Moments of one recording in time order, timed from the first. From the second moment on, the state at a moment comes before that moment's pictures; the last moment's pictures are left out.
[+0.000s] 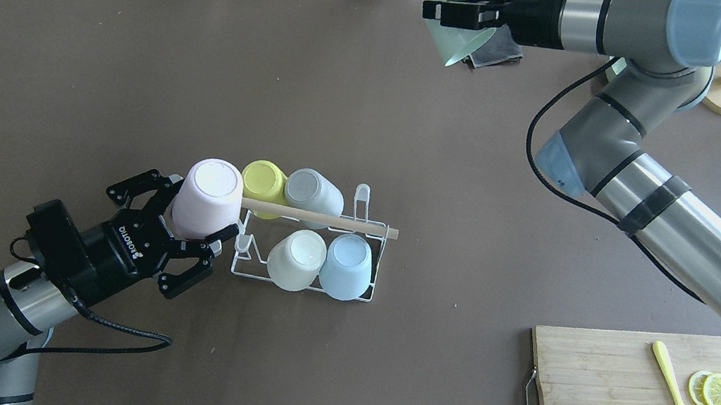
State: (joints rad) left arm -0.17 -1.75 -1.73 -3.37 -0.97 -0.17; right arm 0.84 -0.87 1.21 -0.03 1.99 0.95
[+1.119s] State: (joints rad) left arm -0.13 -1.79 -1.66 -3.38 -0.95 -0.17; right arm 0.59 -0.83 1.05 0.48 1.73 0.86
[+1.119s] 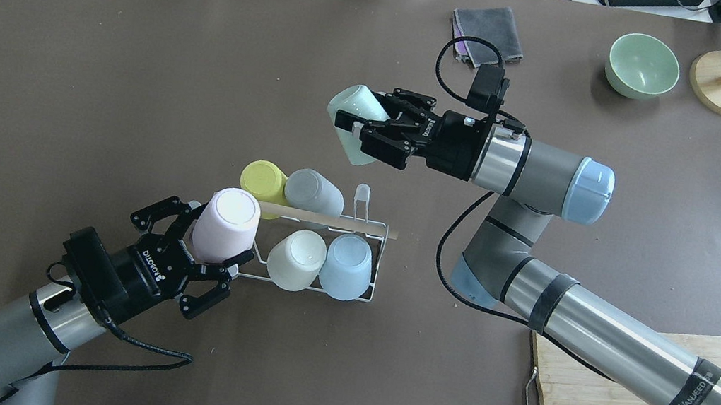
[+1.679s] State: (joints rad) left arm -0.13 -1.80 -1.64 -3.38 -0.94 -0.17; right arm 0.52 -0.83 1.03 0.49 1.70 0.85
